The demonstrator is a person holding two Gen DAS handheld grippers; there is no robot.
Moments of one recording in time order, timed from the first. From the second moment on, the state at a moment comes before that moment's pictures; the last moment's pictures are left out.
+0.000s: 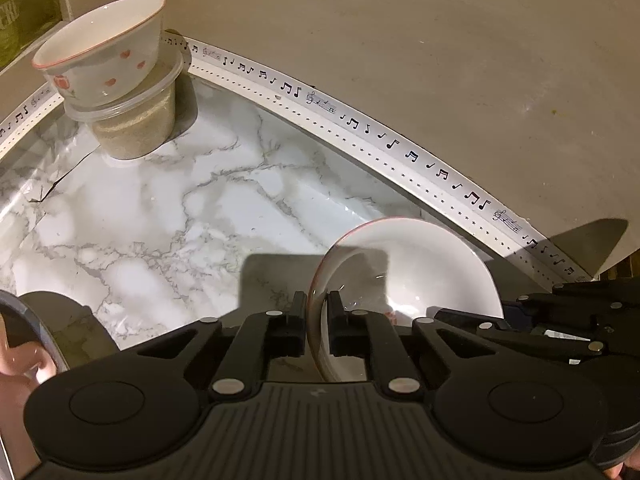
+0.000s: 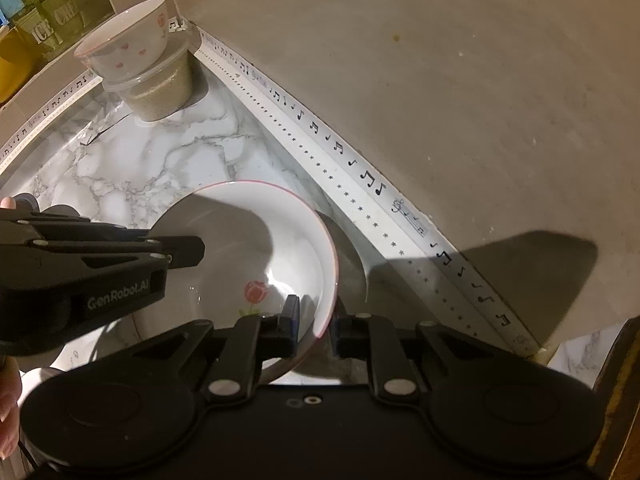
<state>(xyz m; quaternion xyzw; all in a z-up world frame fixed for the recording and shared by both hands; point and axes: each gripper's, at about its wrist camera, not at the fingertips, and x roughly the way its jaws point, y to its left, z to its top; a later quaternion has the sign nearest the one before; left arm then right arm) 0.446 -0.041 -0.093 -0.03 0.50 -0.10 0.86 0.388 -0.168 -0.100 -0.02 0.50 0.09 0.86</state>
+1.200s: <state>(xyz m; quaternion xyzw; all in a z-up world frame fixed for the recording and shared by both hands) 0.353 0.057 0.022 -0.07 0.44 0.01 0.90 0.340 -0.079 -0.002 -0.09 0.42 0.18 0.88</state>
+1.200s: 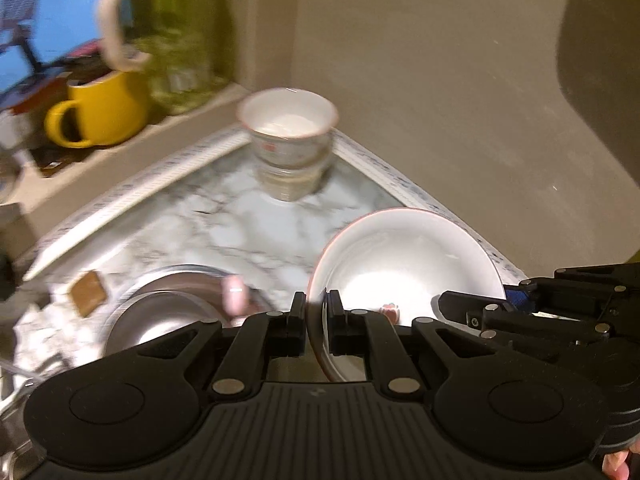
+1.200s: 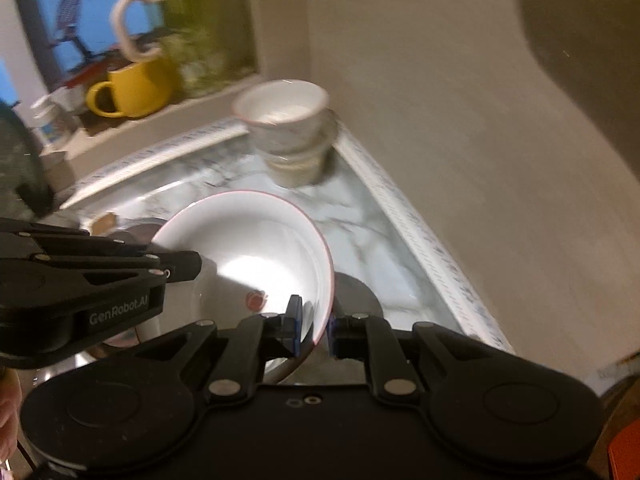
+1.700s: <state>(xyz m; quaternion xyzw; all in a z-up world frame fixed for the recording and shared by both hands) 0.306 0.150 0.033 -0.08 0.43 0.10 0.89 0.314 0.024 0.009 -0.12 0.40 0.27 0.87</state>
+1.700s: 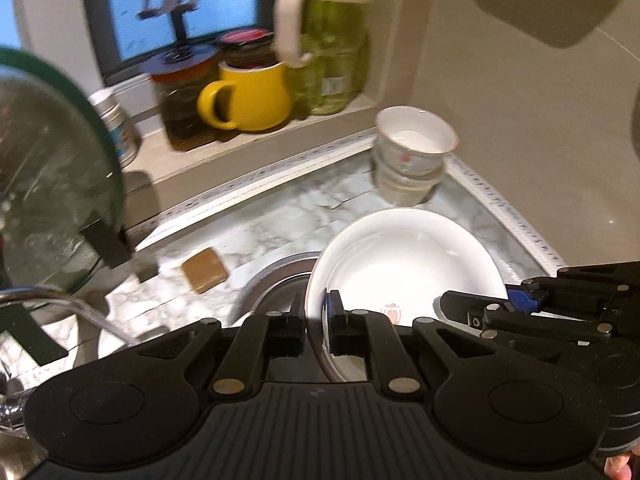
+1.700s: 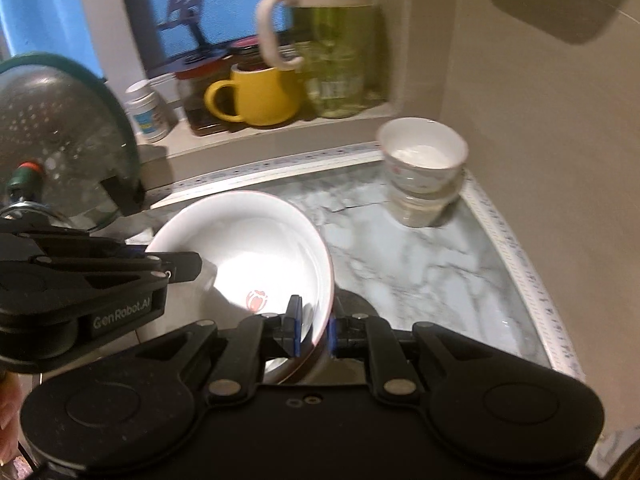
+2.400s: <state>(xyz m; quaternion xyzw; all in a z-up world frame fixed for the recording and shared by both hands) 0.331 0.204 -0.034 -0.08 0.50 0.09 0.85 0.339 0.088 -0.049 -0.17 0.47 0.27 0.82</state>
